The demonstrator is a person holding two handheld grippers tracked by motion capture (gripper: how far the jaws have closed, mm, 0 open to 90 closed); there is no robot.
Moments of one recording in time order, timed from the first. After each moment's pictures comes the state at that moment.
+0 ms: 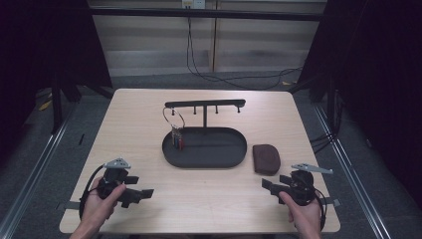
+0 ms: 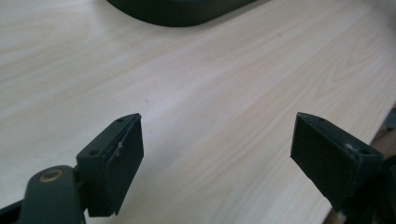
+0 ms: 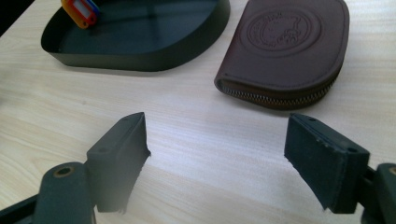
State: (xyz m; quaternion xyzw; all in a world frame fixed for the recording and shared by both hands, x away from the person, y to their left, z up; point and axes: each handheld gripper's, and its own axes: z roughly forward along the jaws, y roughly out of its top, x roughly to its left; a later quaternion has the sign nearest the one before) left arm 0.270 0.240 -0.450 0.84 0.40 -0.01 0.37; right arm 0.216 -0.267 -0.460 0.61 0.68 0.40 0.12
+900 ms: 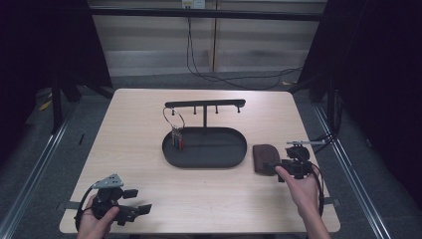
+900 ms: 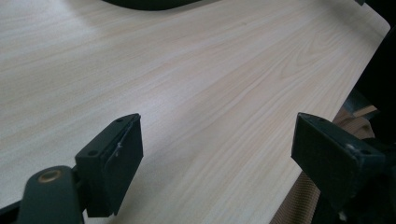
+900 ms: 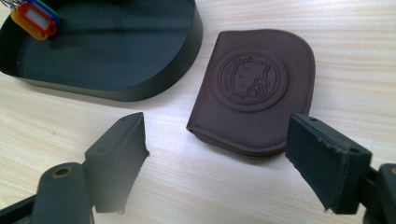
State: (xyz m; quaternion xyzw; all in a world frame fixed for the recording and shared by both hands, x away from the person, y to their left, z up) left arm 0.232 0.252 -0.465 0.82 0.38 -0.02 0.42; right arm 0.273 -0.268 -0.430 0.63 0.69 0.32 0.10
